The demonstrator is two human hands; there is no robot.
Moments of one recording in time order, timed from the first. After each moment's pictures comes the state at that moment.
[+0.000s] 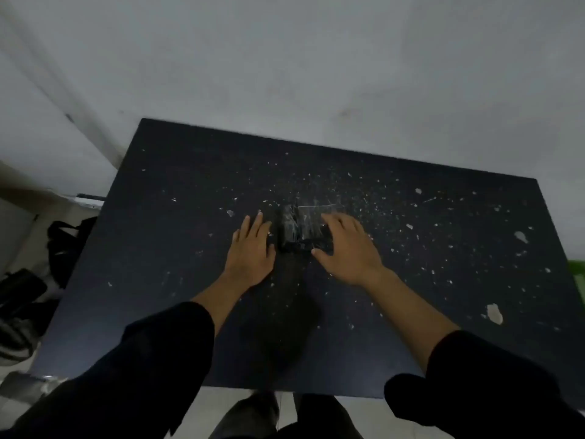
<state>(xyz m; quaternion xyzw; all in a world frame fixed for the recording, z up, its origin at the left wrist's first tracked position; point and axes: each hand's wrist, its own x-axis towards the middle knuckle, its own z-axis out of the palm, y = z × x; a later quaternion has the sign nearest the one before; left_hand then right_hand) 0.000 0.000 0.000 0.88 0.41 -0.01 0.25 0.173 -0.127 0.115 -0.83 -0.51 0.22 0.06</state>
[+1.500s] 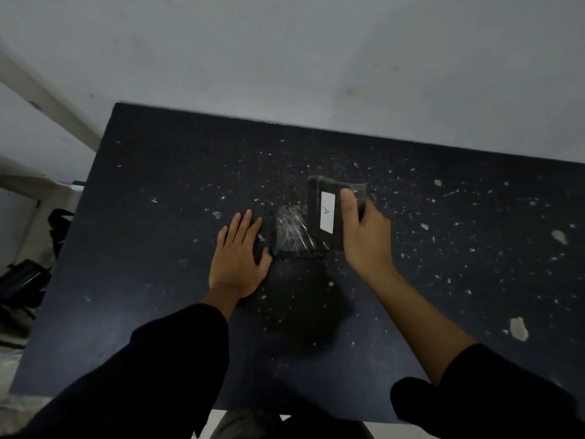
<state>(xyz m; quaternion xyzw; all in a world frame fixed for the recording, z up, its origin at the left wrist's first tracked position) 0.007 0.008 -0.032 0.88 0.44 0.01 0.18 0.217 -0.095 0.085 -0.82 -0.30 0.23 0.43</state>
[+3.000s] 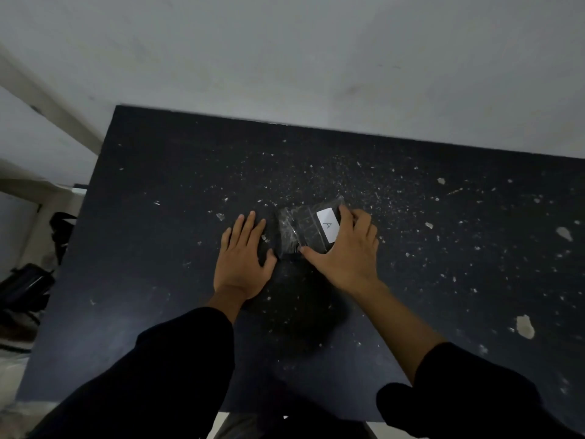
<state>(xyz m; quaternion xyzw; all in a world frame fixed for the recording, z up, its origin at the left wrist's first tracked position) 0.007 0.007 -0.032 0.88 0.44 0.02 0.17 0.190 -0.098 0.050 -0.90 -0.38 0.16 0.16</state>
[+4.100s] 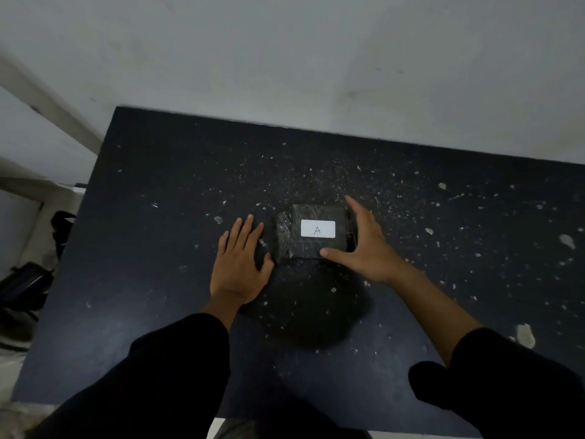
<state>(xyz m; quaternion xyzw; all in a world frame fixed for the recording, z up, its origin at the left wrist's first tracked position) 0.006 0.007 -0.031 0.88 0.44 0.02 0.18 0.259 -0.110 0.051 -0.79 -0.41 0.39 0.24</state>
